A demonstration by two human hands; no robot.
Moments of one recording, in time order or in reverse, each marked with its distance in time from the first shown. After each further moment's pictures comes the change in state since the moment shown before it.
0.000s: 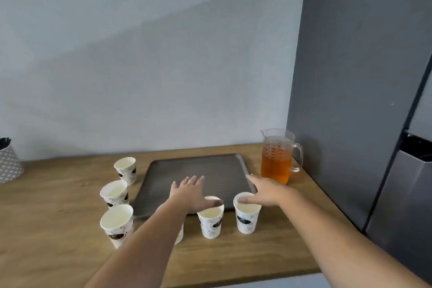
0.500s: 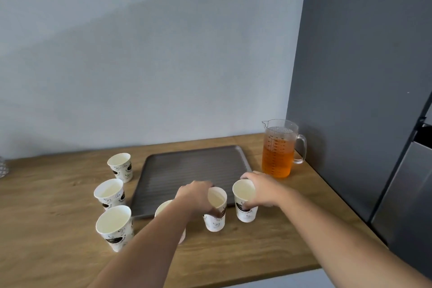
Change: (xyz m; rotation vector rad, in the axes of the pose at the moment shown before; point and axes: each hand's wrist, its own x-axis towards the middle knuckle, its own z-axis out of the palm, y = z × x) left_hand 0.021 -0.004 0.009 -0.080 -0.023 0.144; right_hand 0.024 -0.007 0.020 0.037 0.087 -0.032
